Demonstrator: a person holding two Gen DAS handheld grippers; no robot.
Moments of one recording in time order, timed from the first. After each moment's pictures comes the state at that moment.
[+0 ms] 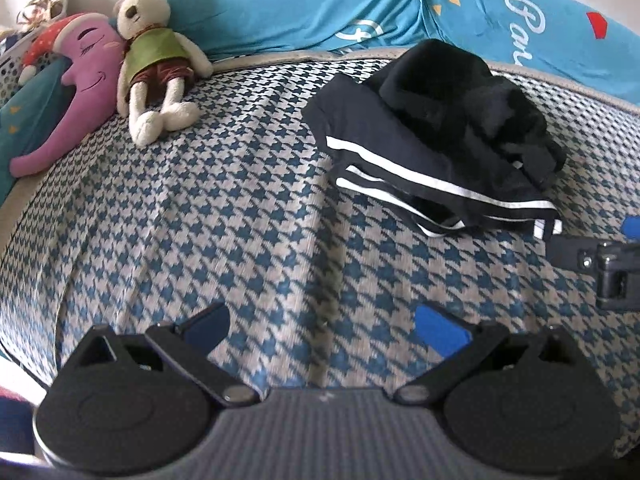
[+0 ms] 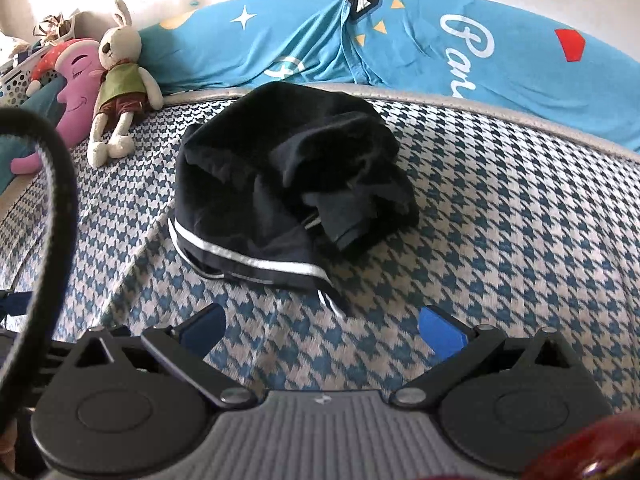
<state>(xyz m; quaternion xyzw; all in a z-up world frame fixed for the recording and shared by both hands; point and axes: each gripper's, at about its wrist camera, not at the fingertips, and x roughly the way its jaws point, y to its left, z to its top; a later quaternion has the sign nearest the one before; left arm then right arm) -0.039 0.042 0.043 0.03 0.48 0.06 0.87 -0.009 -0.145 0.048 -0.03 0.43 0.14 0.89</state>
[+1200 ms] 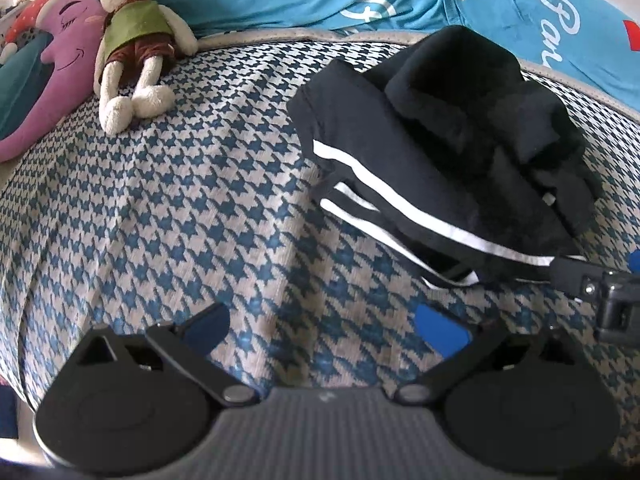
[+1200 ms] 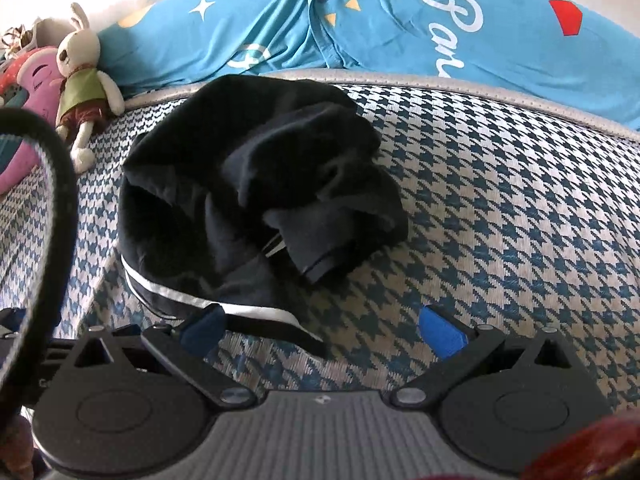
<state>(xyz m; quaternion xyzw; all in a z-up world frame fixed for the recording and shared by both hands) 0.018 0.044 0.024 0.00 0.51 0.07 0.86 0.034 -0.148 0.030 -0.01 0.46 0.11 0.88</state>
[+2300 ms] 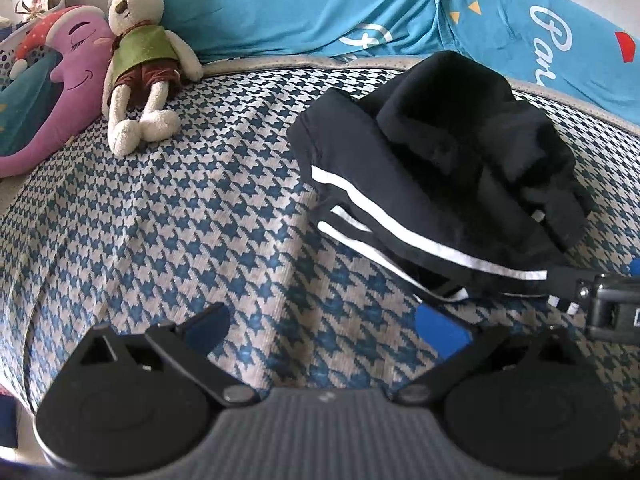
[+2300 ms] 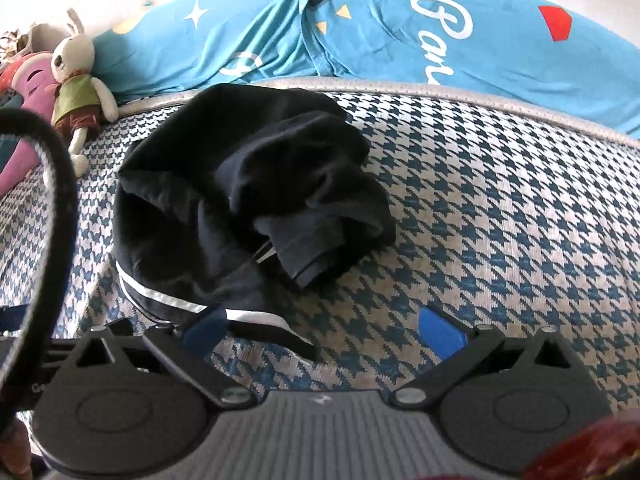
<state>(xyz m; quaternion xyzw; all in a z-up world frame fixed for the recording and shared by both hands) 0.007 0.039 0.031 0.01 0.47 0.07 0.88 0.034 -0.153 0.034 0.00 0.45 0.10 0.89</state>
